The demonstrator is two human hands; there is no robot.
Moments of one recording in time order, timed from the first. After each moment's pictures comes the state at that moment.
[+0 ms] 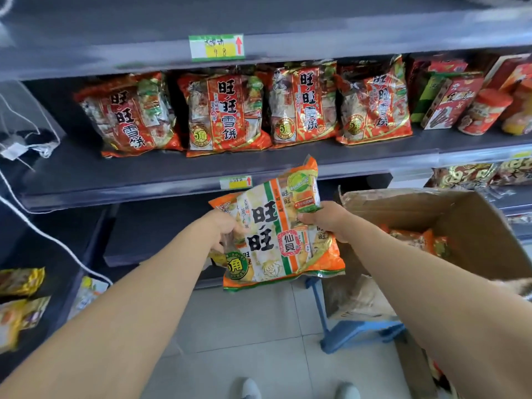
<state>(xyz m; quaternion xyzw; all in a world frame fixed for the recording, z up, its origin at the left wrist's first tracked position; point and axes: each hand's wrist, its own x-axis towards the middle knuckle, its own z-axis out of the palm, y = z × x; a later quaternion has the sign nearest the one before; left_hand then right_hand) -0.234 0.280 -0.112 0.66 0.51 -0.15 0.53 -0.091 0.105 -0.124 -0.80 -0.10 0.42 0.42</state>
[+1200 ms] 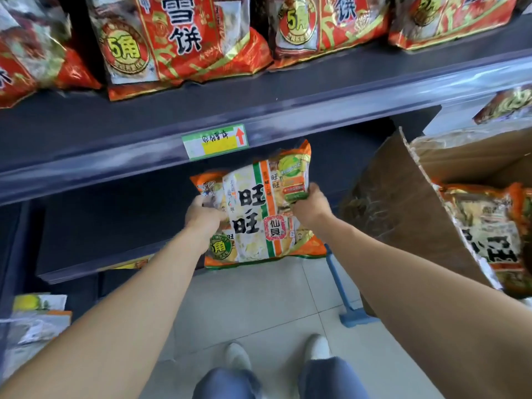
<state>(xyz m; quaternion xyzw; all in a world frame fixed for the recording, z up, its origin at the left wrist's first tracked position) -0.164 0.382 -0.319 0.64 0.53 0.01 0.55 -0.055 0.227 -0.328 -0.87 -0.02 0.32 0.38</state>
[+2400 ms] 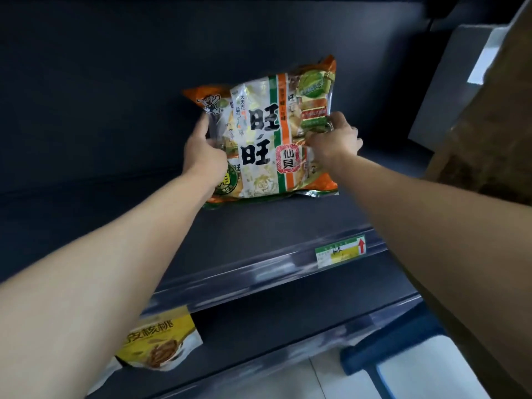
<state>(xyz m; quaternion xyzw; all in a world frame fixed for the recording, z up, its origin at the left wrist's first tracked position) 0.034 0.452 -0.513 0.75 0.27 0.28 0.53 0.156 0.293 -0.510 -0.86 -0.05 -0.04 0.50</state>
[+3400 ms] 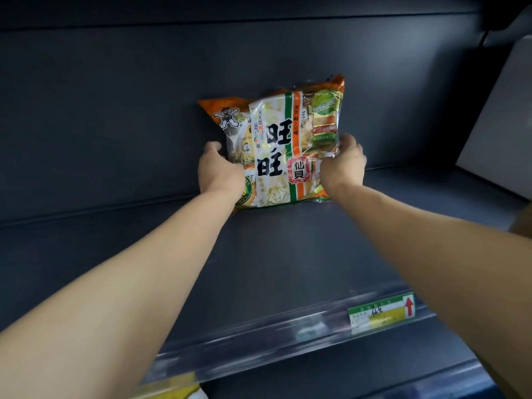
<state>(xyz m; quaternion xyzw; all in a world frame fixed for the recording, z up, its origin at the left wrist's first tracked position) 0.081 0.477 -0.512 0.75 0.35 0.35 0.45 0.198 0.346 -0.529 -0.84 -0.11 -0.09 0.52</state>
